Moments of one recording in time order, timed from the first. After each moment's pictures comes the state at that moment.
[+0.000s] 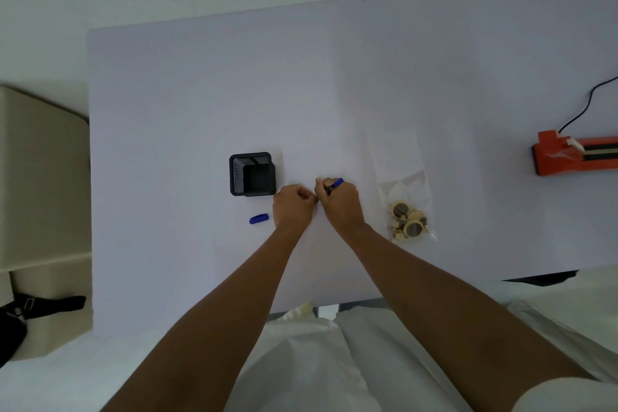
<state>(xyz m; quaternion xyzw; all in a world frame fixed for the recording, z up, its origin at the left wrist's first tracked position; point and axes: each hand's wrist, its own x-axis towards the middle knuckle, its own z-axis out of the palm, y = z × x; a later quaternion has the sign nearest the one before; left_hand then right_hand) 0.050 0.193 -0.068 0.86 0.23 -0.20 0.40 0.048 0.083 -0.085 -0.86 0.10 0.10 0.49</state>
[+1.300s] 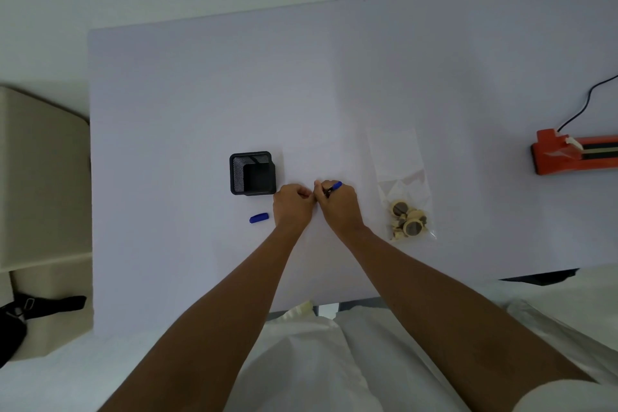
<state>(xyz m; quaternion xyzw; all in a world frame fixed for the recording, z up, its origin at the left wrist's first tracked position) 0.051 0.194 -0.068 0.86 0.23 -0.21 0.40 0.043 0.085 -0.087 -0.85 0.10 0.11 0.50</state>
